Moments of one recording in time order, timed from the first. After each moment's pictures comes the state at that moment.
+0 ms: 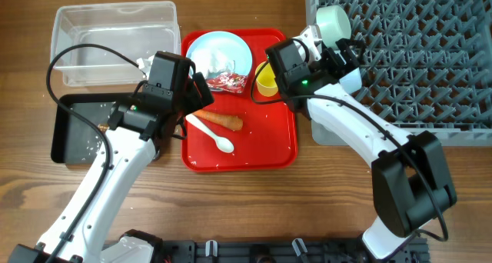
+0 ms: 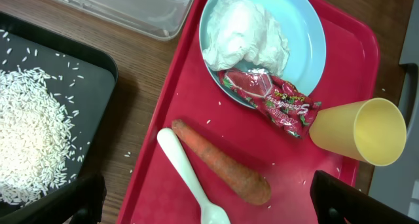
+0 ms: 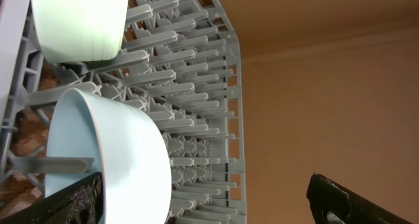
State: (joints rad) left arm -0.33 1.35 1.12 -0.76 -0.16 -0.71; right arm 0.51 1.83 1.26 -0.43 1.24 -0.33
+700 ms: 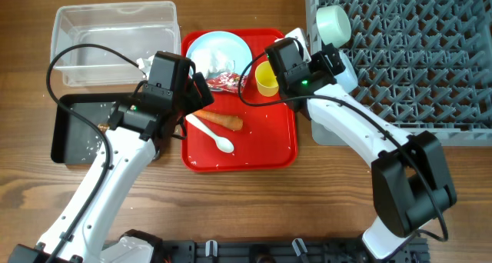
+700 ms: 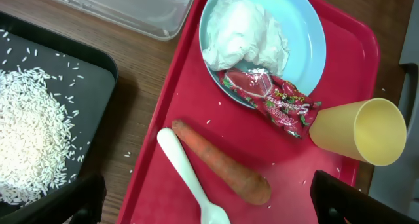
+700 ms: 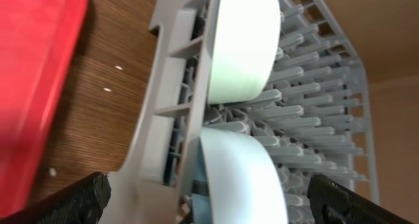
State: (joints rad) left arm -0.33 1.35 1.12 -0.76 -0.16 -0.71; right arm 0.51 1.83 1.26 -0.41 0.79 -0.17
